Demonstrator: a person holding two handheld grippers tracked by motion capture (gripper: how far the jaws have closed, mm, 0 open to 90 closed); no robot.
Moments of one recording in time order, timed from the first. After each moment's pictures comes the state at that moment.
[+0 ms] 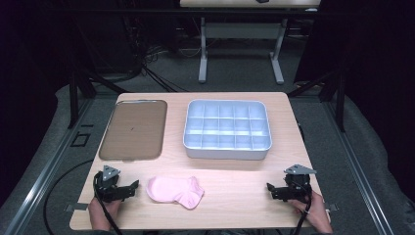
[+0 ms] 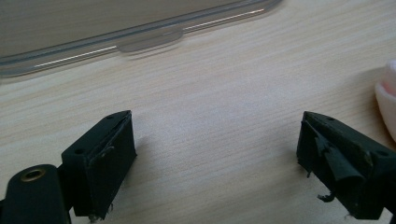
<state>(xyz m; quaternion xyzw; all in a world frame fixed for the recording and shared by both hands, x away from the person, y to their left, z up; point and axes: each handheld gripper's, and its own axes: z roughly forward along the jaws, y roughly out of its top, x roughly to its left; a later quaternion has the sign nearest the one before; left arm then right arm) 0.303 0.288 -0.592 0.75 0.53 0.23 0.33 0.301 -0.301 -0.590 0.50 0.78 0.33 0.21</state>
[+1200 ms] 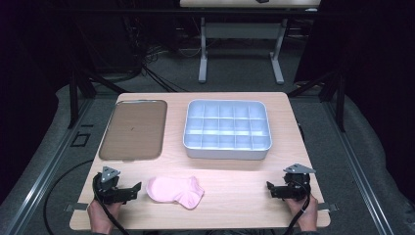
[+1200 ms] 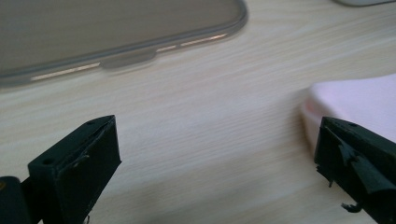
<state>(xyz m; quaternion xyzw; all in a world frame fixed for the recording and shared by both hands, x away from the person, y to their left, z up) 0.286 0.271 -0.563 0.74 0.52 0.22 0.35 0.302 -0.297 -0.590 0.52 0.77 0.32 0.21</state>
